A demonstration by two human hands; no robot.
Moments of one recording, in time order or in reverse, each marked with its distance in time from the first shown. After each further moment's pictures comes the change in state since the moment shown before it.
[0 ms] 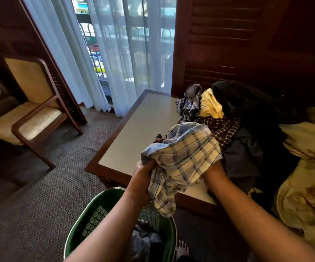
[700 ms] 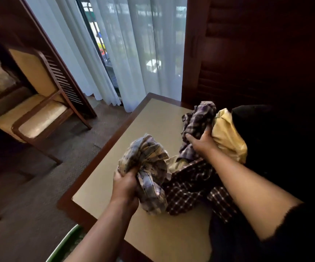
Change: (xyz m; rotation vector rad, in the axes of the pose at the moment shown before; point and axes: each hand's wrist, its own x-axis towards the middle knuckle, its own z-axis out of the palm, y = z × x) left_hand 0.211 0.035 -0.013 0.128 0.816 0.222; right_hand 0.357 -0.009 0.007 -0.364 -0.136 0.057
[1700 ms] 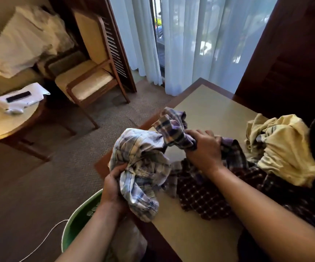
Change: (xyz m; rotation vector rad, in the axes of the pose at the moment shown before) left_hand -0.026 0.033 -0.121 -0.373 0.060 -0.184; right_hand -0.045 -0.031 0.116 -0.502 -0.002 -0.758
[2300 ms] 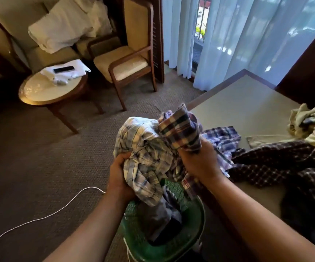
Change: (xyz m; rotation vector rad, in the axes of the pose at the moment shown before) left_hand -0.108 0.051 -0.185 -0.151 -0.061 0.078; right_hand -0.164 -0.240 0.020 0.632 -0.025 -0.089
